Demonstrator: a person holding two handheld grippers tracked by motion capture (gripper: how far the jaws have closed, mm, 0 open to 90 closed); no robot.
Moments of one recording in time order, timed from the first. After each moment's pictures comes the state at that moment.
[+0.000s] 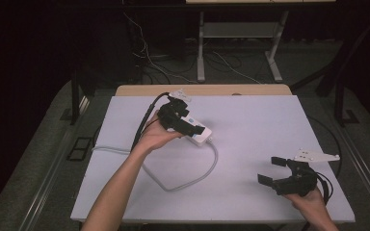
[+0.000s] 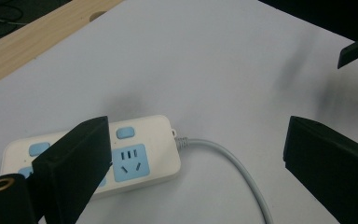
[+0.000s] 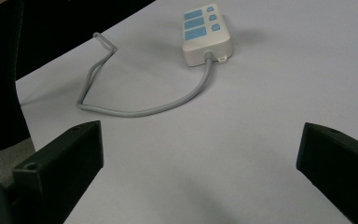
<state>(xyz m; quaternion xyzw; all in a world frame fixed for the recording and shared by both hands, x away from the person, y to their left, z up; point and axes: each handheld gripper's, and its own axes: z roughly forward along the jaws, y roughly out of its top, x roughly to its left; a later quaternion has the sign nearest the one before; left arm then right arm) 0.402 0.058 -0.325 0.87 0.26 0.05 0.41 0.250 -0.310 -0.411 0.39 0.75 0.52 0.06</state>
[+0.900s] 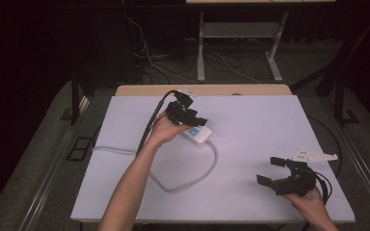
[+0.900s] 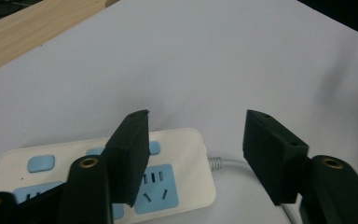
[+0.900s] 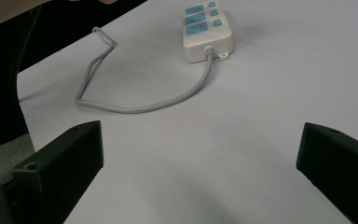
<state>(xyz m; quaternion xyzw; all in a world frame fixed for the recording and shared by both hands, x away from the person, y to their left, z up) 0.443 0.043 -0.358 0.86 0.30 0.04 0.40 0.251 -0.307 -0.412 0.39 0.76 0.52 0.06</state>
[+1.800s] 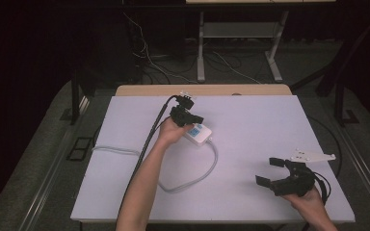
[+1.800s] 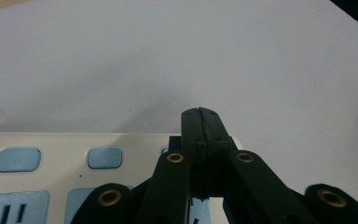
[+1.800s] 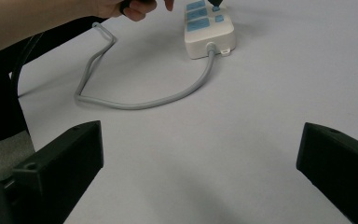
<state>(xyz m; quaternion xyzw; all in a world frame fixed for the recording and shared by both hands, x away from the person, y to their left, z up) 0.473 0.036 -0.404 0.84 0.37 0.01 0.39 0.252 -0.305 -0.413 0.39 0.77 0.51 0.06</state>
